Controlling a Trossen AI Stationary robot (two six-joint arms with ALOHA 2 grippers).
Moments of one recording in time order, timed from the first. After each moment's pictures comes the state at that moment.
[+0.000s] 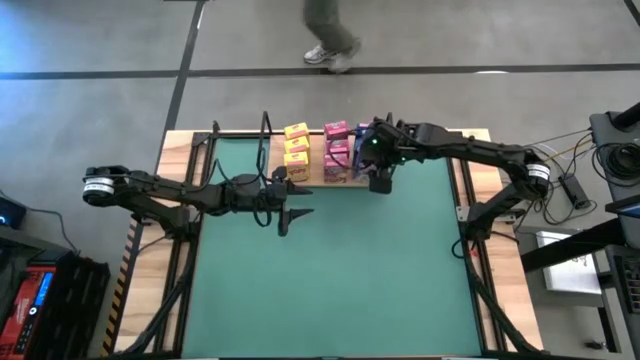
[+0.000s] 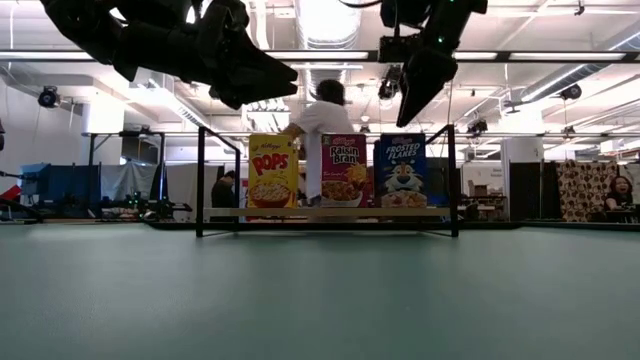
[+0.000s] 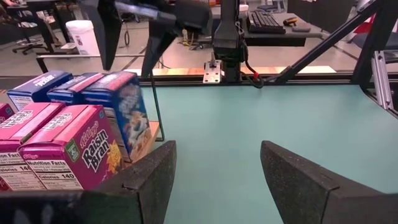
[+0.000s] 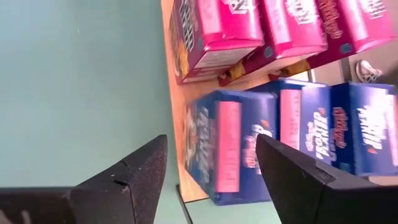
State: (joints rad) left arm 0.08 1.29 0.57 0.53 -0.02 0.04; right arm -0.38 1.52 1.37 -0.90 0.05 -0.34
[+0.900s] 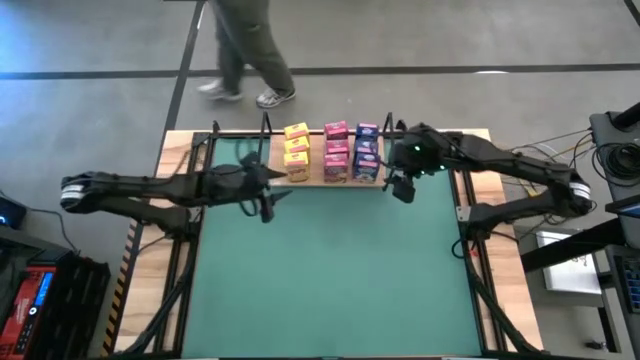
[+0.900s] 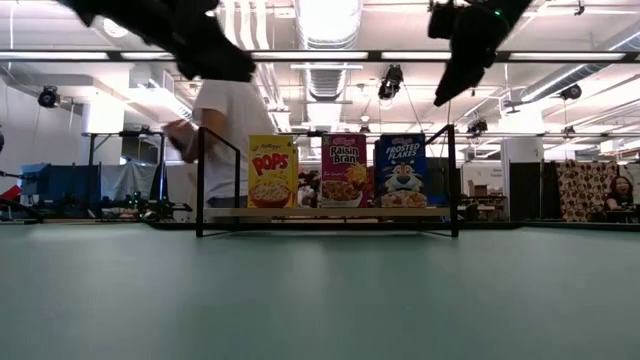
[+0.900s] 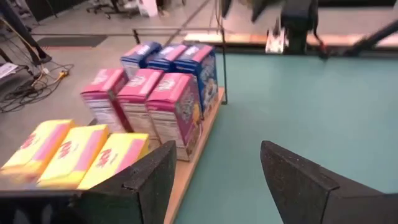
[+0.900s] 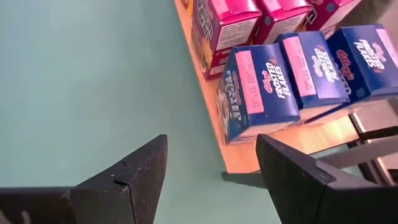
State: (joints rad) left arm 0.08 1.00 0.71 -0.07 -0.28 0.02; right arm -0.38 1.16 1.11 -0.82 -0.06 -0.12
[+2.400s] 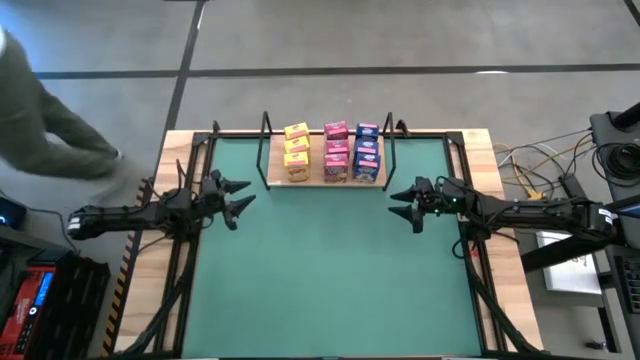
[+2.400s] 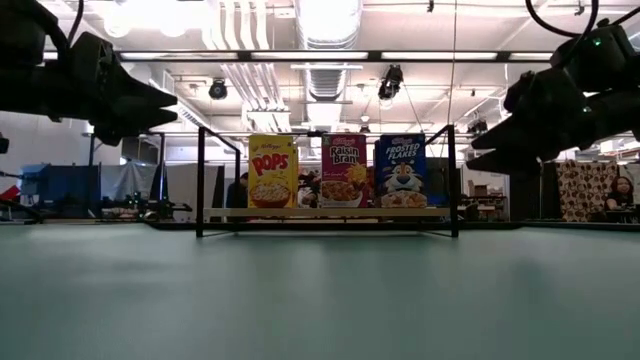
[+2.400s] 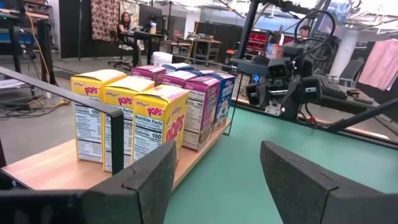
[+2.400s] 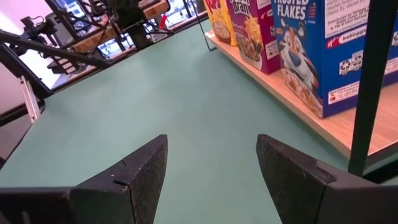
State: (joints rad) left arm 0.08 0.11 0.01 0.11 -0.33 -0.16; right arm -0.34 0.69 0.01 0.43 -0.21 0.33
